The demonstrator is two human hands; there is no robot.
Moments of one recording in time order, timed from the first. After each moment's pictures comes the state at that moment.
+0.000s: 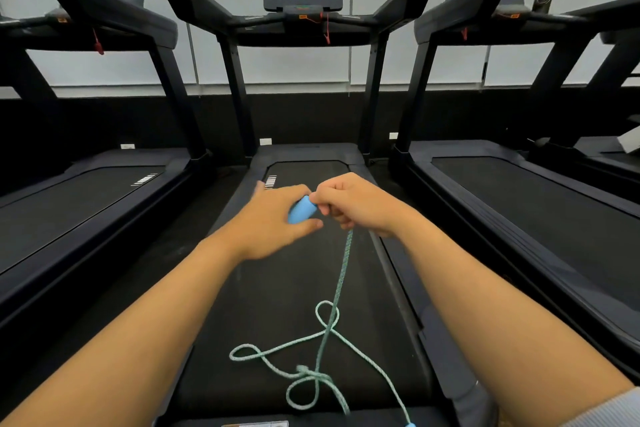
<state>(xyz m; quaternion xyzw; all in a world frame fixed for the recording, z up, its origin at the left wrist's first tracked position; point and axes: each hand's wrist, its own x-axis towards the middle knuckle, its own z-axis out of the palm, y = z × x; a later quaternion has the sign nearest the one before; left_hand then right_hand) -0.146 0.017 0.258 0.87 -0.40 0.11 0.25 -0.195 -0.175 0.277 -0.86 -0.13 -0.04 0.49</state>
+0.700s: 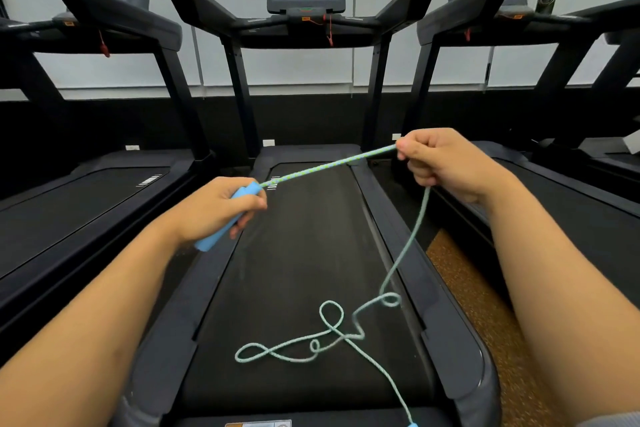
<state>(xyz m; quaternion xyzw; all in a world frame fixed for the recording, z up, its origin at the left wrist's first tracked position) -0.127 0.084 0.280 0.81 -0.38 -0.01 0.45 -0.221 -0.278 0.317 -0.81 -0.14 -0.17 0.54</state>
